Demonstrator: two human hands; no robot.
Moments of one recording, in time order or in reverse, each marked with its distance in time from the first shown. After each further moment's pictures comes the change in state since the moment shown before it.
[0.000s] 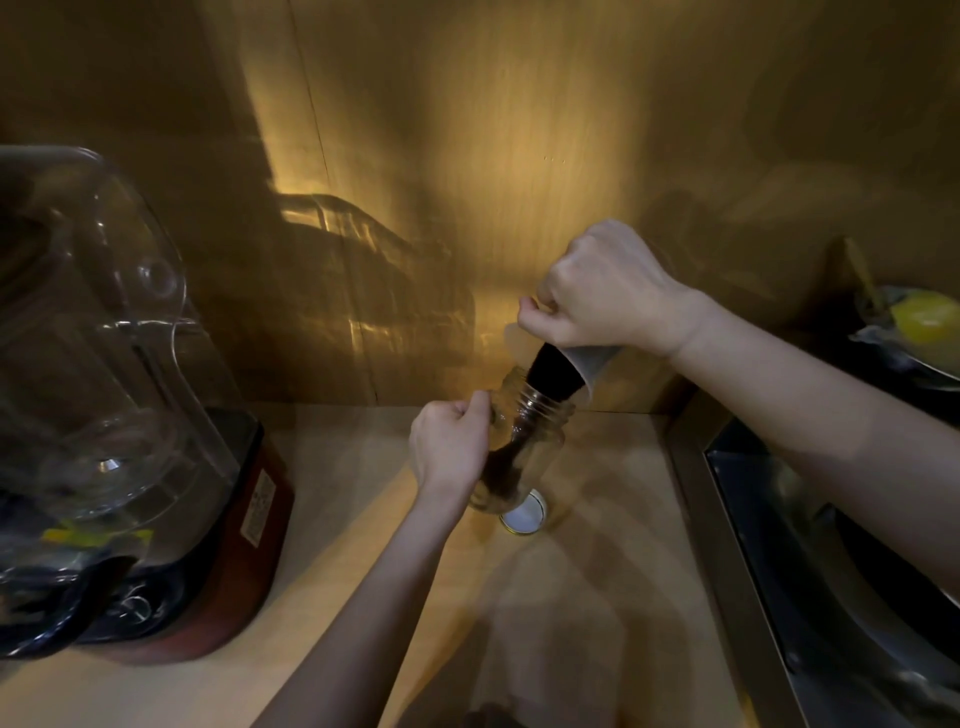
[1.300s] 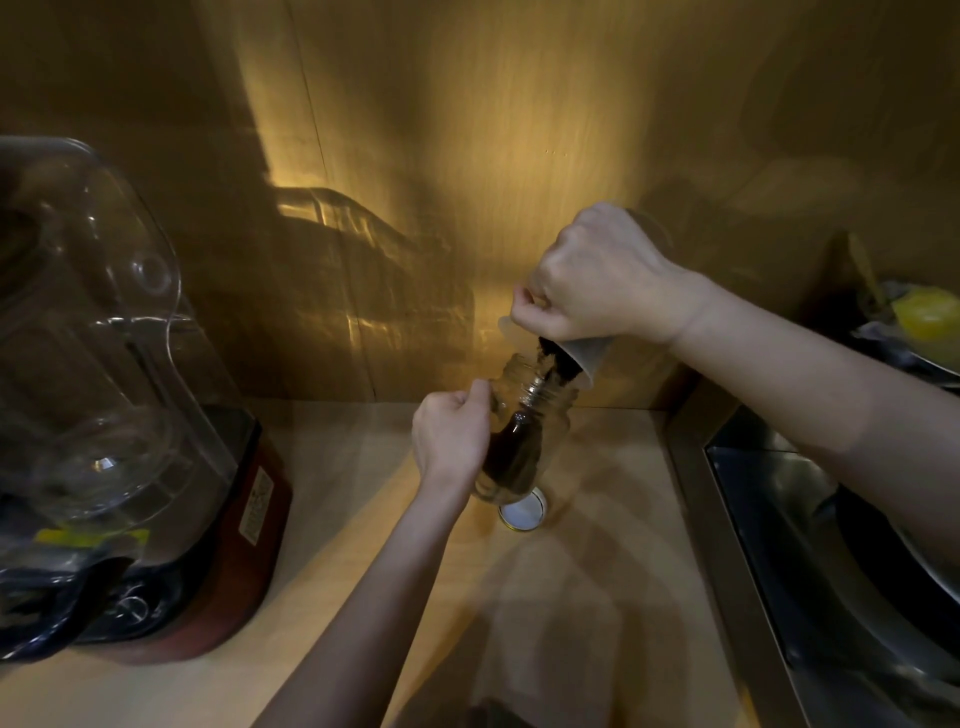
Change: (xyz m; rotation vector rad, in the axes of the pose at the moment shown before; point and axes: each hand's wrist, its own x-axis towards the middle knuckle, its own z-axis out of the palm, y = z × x) left_hand 0.006 -0.001 0.002 -0.110 -0.023 -0.044; right_hand 0.009 -0.001 -0.007 -0.006 0.019 -0.086
